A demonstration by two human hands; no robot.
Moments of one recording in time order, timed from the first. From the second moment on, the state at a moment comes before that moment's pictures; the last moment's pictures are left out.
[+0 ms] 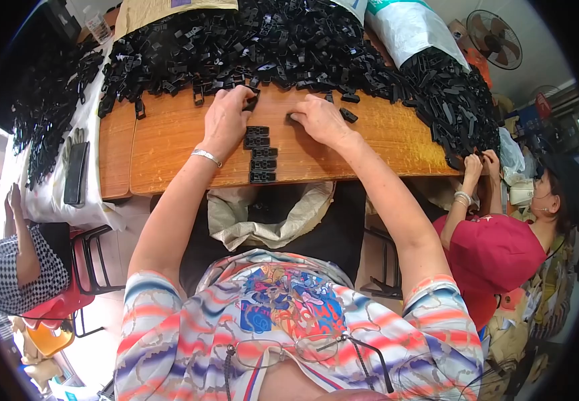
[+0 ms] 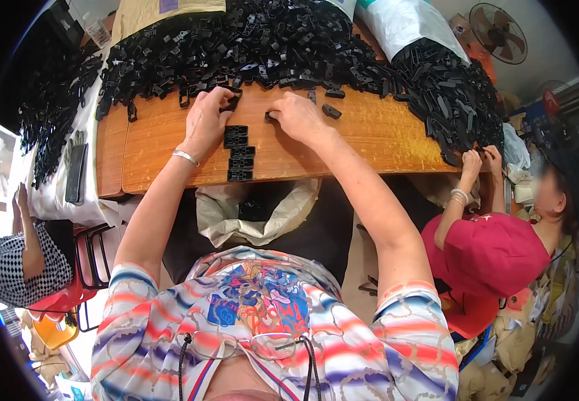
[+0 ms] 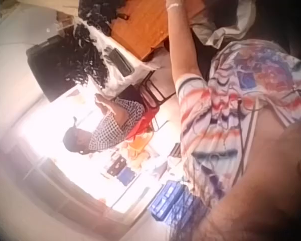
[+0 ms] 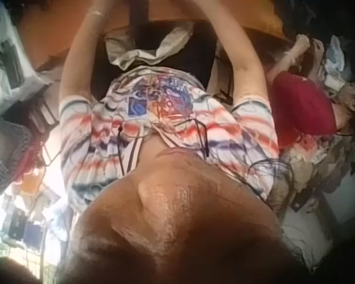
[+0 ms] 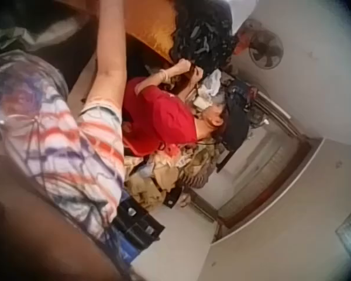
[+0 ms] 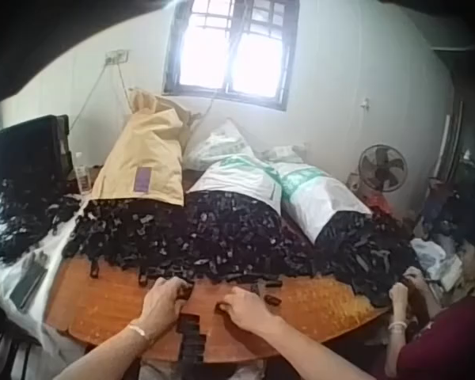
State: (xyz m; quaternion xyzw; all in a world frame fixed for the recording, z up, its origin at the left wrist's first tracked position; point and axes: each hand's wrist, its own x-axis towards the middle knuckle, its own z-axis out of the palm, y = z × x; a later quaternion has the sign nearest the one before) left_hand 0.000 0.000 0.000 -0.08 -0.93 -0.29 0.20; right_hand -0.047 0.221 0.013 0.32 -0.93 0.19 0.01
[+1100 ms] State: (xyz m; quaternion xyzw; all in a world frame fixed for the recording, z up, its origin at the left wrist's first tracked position) left_hand -0.009 -0.034 -0.009 -0.04 -0.89 -0.45 0.05; right_hand -0.058 0.149 0.009 0.38 -0.90 0.22 0.03
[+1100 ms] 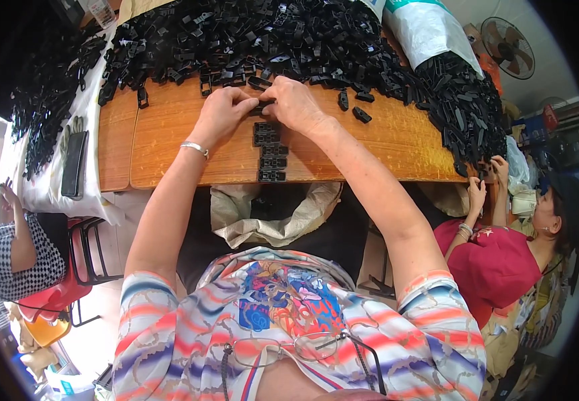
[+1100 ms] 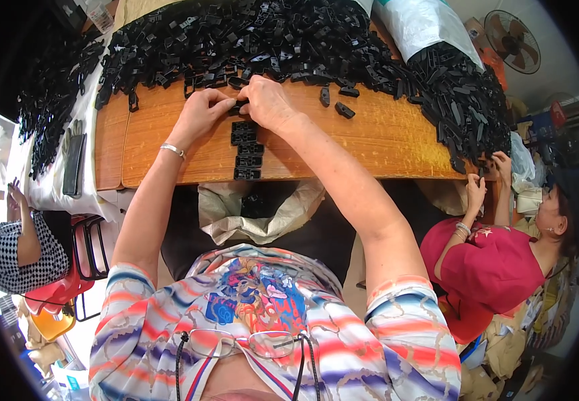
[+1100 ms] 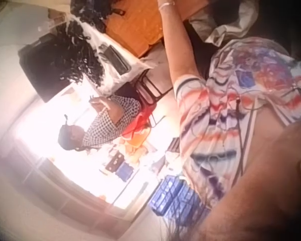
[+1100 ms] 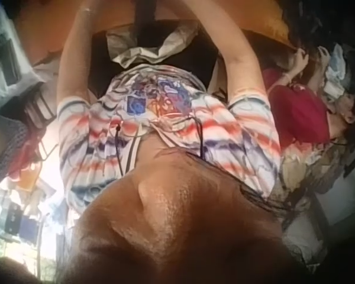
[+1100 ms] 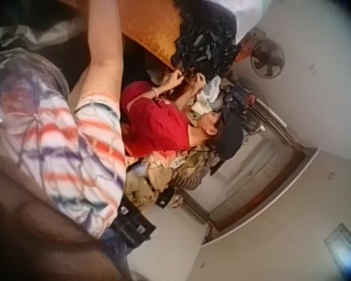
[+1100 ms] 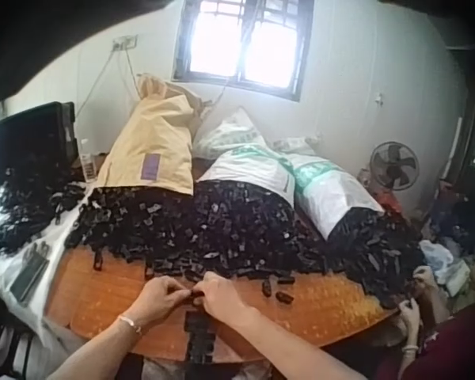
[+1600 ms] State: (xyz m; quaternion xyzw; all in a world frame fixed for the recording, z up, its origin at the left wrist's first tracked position) left_hand -0.024 -0.010 0.014 -0.03 -0.94 -0.31 0.10; right_hand -0.069 0.269 0.019 0.20 -0.95 0.21 0.13
